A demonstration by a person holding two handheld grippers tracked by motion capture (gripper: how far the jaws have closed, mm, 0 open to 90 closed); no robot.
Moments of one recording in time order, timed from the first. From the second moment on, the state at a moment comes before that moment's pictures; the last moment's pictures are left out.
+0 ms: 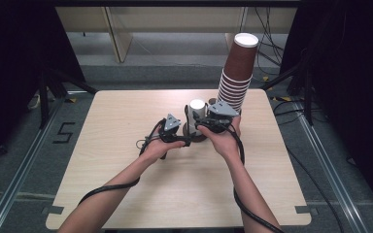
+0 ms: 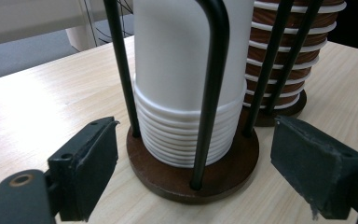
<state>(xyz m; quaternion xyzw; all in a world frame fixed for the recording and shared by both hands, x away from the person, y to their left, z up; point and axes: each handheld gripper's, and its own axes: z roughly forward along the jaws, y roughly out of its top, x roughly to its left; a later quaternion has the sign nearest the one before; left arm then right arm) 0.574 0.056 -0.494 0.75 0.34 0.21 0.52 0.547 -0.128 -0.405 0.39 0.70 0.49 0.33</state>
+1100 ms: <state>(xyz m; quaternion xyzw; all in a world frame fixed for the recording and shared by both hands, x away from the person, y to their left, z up) 0.574 0.032 -0.504 0.72 0.40 0.24 0.52 0.566 -0.116 -0.398 0.40 0.70 0.49 0.33</state>
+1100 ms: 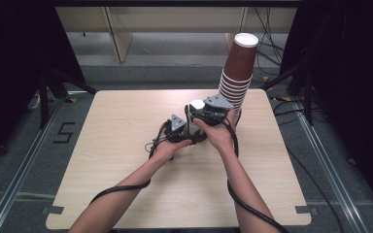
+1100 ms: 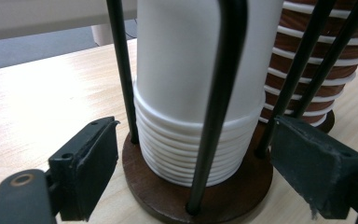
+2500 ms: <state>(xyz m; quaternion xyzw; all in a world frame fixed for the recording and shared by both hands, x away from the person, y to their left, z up) 0.576 0.011 -0.506 0.70 0.46 0.24 0.48 0.584 -0.105 -0.404 0.44 0.70 0.47 0.31</state>
